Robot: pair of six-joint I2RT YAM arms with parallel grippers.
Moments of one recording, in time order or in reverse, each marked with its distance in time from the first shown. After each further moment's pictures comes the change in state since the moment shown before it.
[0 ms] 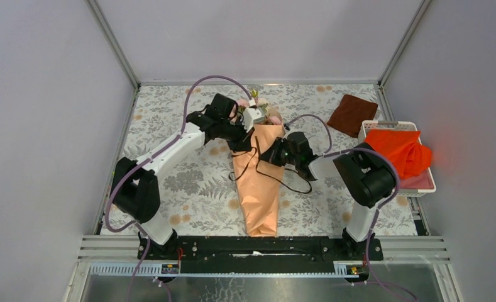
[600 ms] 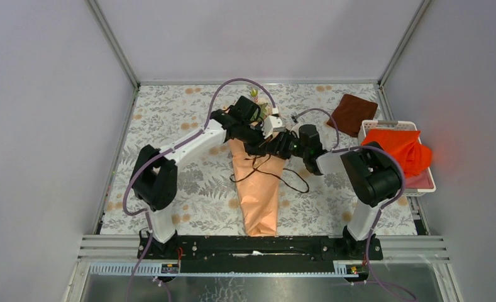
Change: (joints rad) left arm -0.126 0.134 0.148 -0.089 -0.011 0.132; right arm -0.102 0.024 0.051 0.047 -0.199 0.057
